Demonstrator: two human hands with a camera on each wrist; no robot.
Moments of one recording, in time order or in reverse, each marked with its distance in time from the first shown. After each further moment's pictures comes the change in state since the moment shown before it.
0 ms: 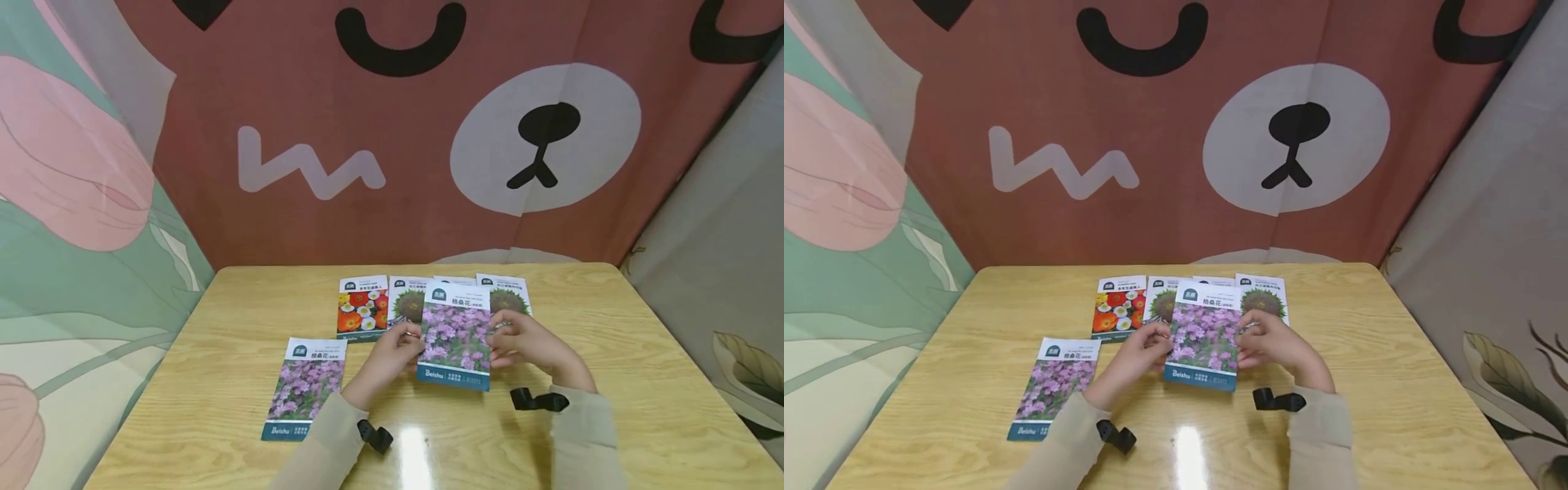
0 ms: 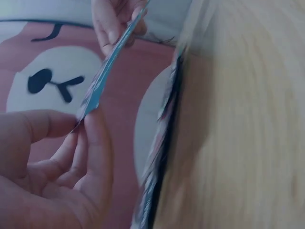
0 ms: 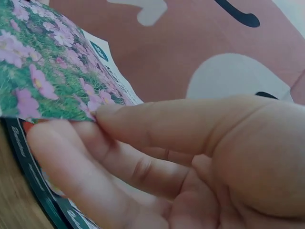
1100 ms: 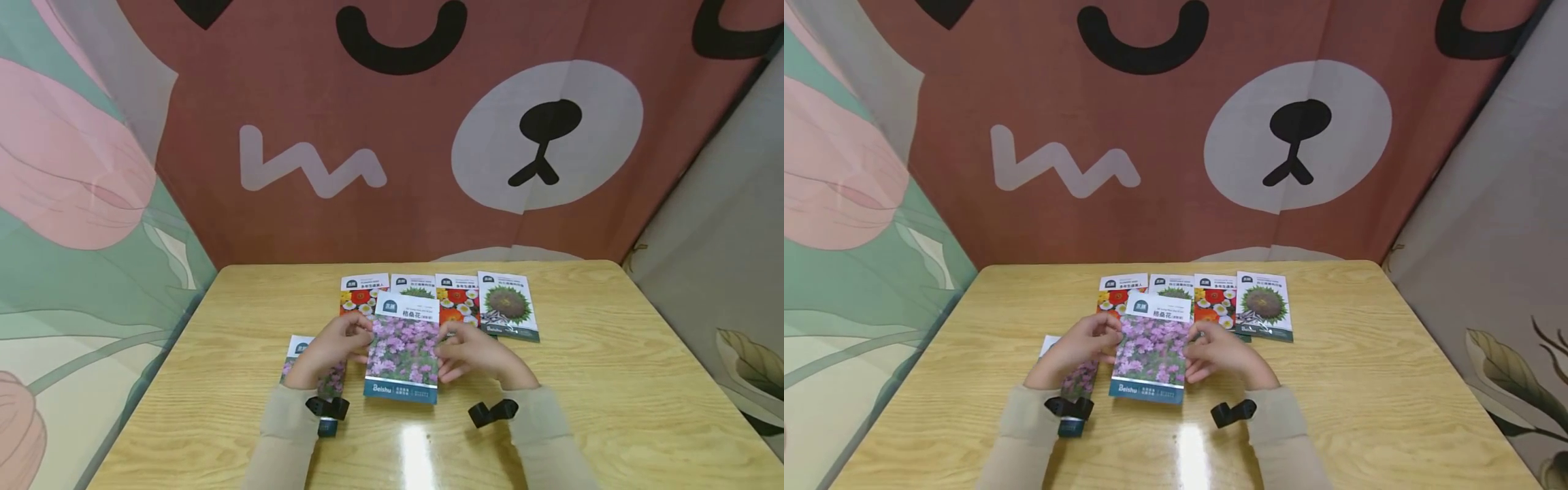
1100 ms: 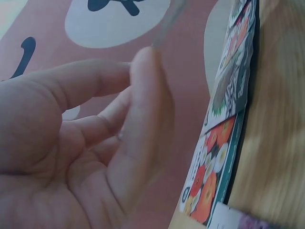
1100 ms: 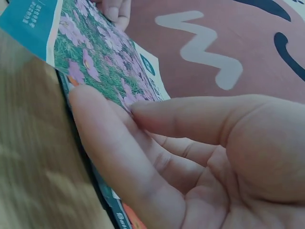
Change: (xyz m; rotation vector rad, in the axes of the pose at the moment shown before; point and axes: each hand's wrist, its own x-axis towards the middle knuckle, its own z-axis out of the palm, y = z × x) left_hand -0.032 0.024 -0.088 0.126 -0.046 -0.036; right_hand 0.041 0.001 0.077 0.082 -0.140 -0.004
